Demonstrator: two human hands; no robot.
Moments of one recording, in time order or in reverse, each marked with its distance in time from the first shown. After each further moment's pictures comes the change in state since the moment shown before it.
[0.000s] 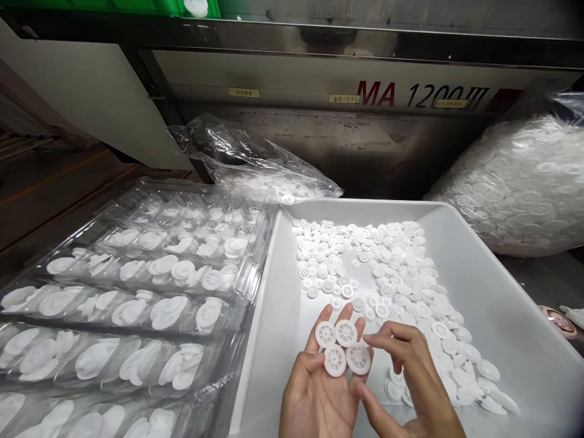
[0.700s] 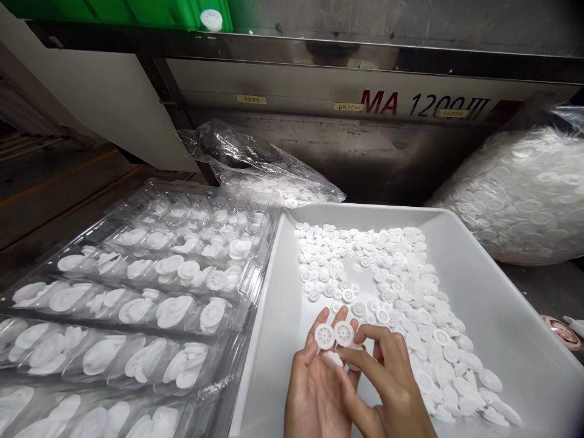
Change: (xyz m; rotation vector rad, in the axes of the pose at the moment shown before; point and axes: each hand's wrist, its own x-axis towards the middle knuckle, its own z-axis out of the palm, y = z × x) left_hand 0.002 -0.005 0.001 0.044 0.068 0.099; right_hand 0.005 -0.004 0.023 -0.106 0.021 -0.095
